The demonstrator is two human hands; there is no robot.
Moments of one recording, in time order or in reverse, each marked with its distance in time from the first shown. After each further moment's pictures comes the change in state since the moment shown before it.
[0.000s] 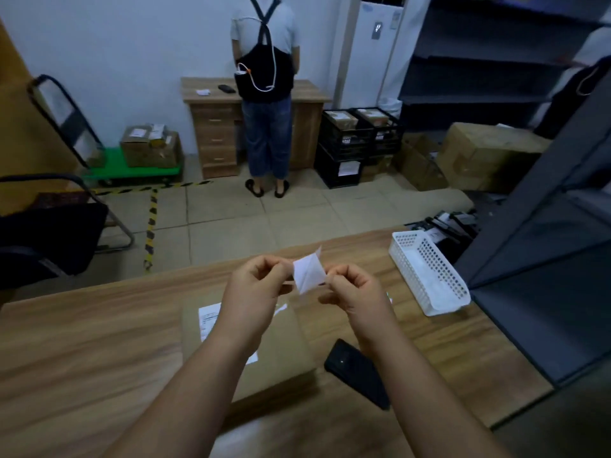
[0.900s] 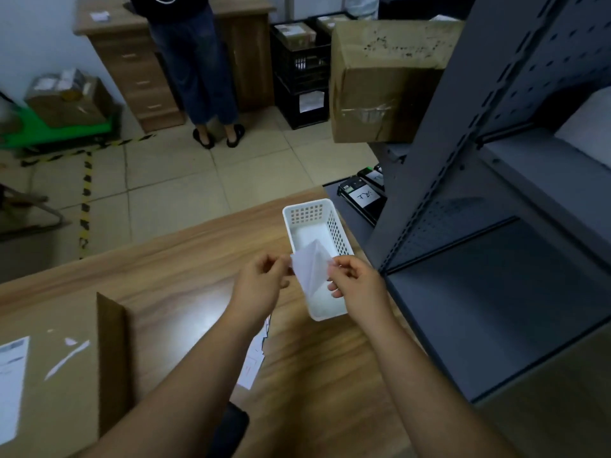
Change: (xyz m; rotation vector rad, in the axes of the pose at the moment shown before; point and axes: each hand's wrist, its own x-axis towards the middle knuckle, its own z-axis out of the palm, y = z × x) left_hand 0.129 -0.149 0.364 0.198 -0.025 -0.330; right_hand 0.150 0.102 -0.380 -0.278 0.223 0.285
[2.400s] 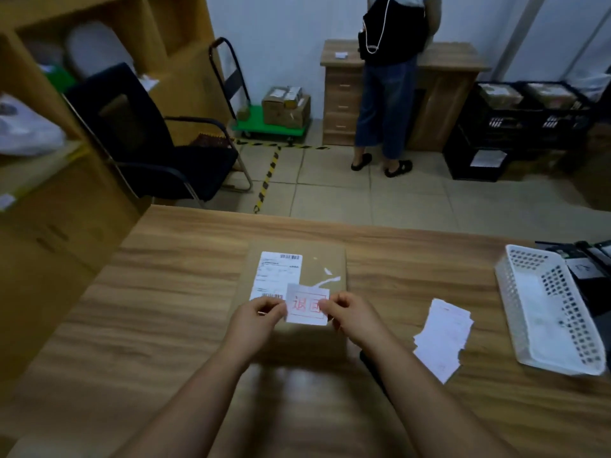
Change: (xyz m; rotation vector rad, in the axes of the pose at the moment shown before) left_hand -0.164 -0.121 -0.373 0.098 0.509 -0.053; right_hand -0.174 -0.028 0.333 -0.322 -0.685 -0.063
